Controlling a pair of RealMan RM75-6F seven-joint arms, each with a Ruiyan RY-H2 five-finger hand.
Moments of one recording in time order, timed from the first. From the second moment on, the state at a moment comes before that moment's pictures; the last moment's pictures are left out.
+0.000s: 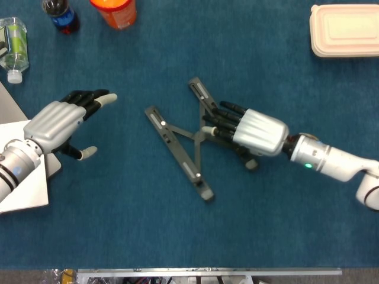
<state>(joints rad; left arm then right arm) -0.66 -0.96 0.02 -1.78 1.46 0.77 -0.28 0.84 -1.81 -0.18 -0.75 -1.90 1.18 0.19</state>
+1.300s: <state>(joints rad) -0.72 -1.26 0.02 -1.46 1.63 0.82 0.04 0.87 -1.62 -0.08 -1.12 -1.82 1.15 0.03</state>
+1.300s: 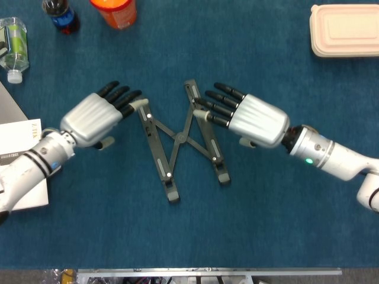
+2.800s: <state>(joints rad) -0.77 -1.49 0.02 -1.34 1.48 0.76 0.10 0.93 -1.81 -0.16 -0.83 -1.96 1.19 0.03</state>
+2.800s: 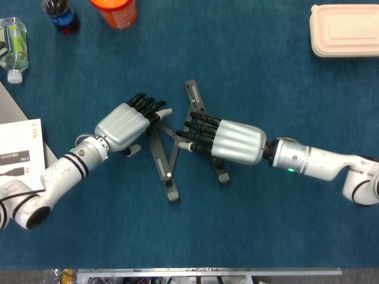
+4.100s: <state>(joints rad) -0.80 -1.53 0.02 -1.32 1.46 0.74 0.02 0.94 -1.95 -0.18 -0.62 -1.95 1.24 0.10</state>
